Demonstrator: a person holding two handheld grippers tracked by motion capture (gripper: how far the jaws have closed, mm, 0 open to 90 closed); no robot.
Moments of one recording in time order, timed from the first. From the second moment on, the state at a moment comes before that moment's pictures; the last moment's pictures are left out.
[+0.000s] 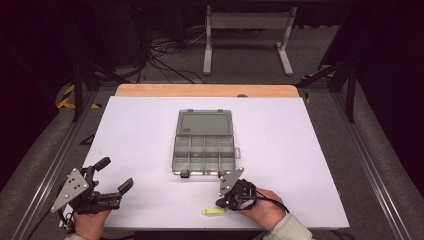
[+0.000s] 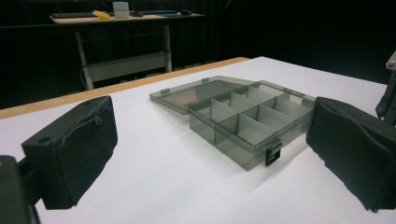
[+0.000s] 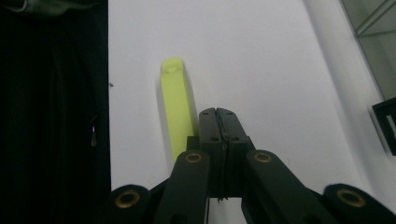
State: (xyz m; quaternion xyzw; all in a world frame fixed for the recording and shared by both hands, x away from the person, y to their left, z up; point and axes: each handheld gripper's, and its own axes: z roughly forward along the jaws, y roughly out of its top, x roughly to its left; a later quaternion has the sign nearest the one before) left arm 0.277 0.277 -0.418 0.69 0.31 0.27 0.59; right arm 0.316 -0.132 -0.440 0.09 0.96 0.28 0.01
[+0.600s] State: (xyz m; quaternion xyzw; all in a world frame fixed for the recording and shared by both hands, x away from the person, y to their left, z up) left arm 0.277 0.277 -0.418 0.69 0.32 0.27 0.59; right arm 0.310 -0.134 -0.430 0.08 0.95 0.31 0.04
